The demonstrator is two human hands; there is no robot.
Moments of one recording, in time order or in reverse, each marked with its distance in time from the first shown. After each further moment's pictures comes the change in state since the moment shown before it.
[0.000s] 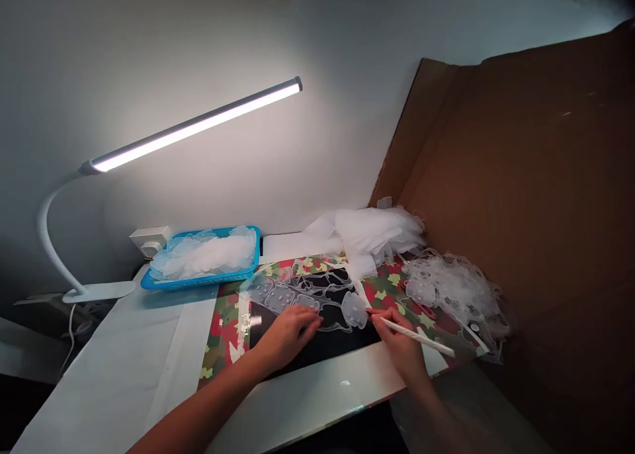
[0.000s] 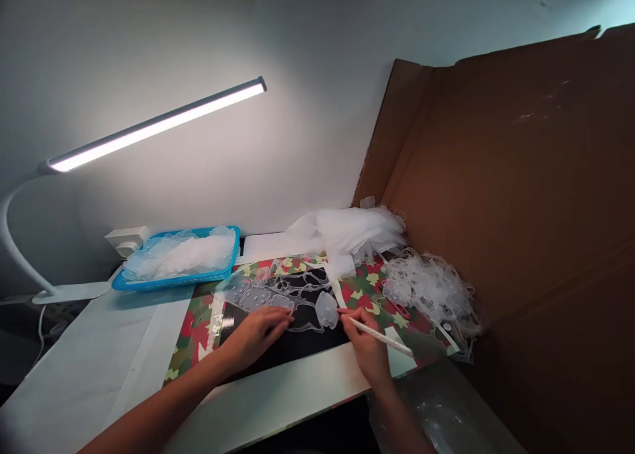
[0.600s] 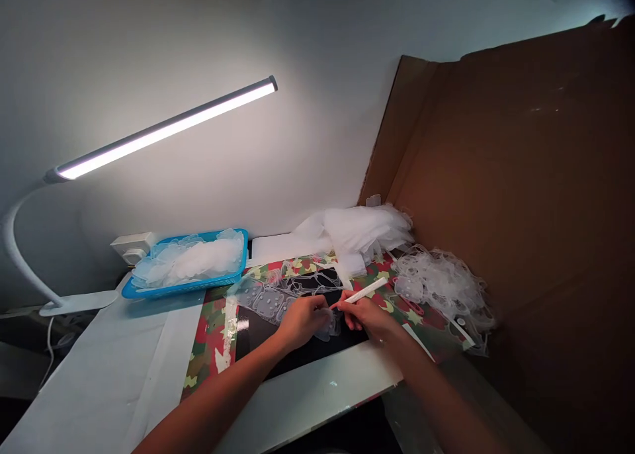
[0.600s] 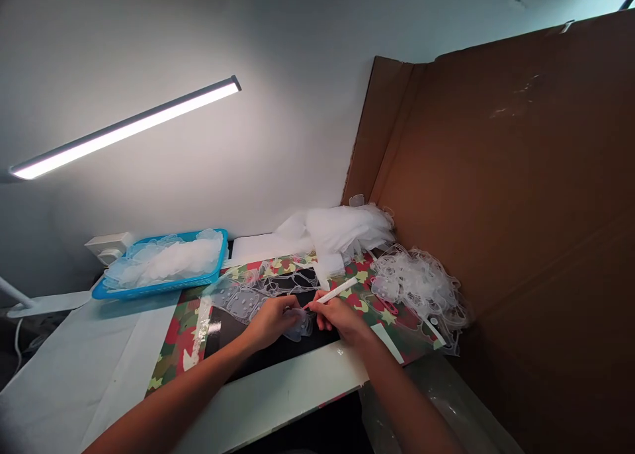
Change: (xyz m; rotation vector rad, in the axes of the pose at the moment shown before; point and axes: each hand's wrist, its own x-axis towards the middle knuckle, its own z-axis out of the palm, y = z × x) left_hand 0.059 0.015 0.032 -0.154 0.046 -0.181; right_hand 0.061 -0.004 0.020 0.275 -0.633 0.323
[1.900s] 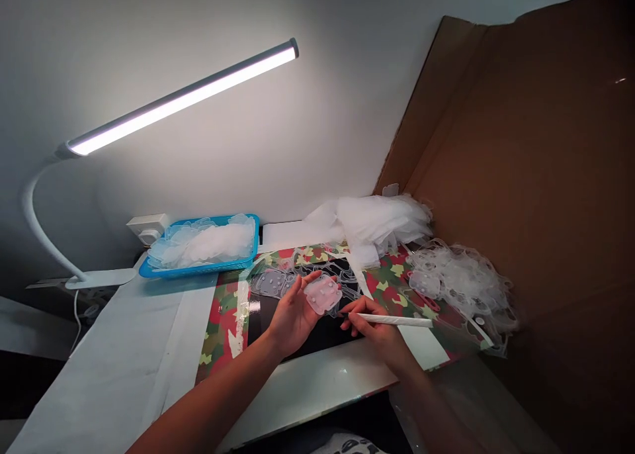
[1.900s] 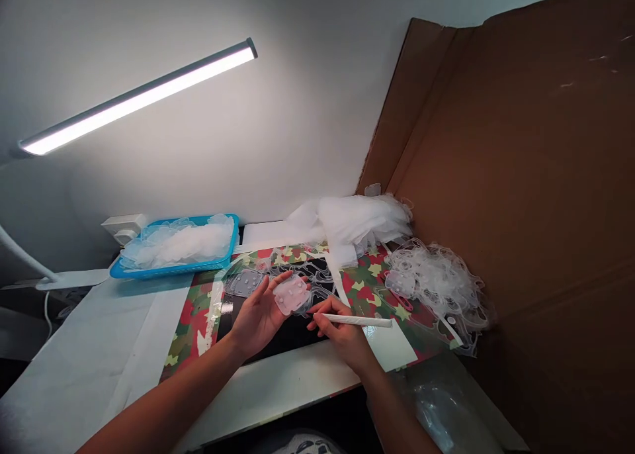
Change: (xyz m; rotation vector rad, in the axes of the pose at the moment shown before) left_hand -0.036 0.025 -0.022 -1.729 0.043 -0.206; right_hand -0.048 0.001 0.041 0.030 0.142 -0.263
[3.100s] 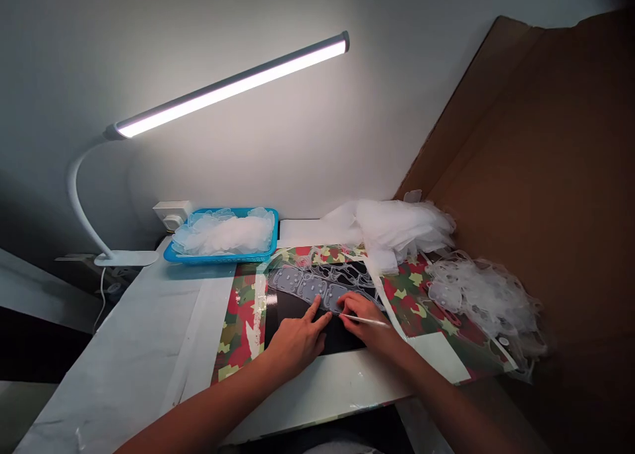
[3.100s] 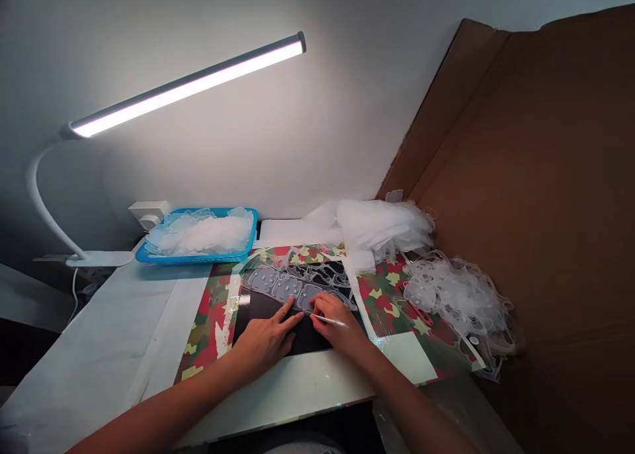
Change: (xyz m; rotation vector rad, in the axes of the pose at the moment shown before) left_hand -0.040 -0.004 -0.052 2.571 -0.009 0.080; right_hand 0.048 0.023 0.024 -0.820 -0.252 -0.402
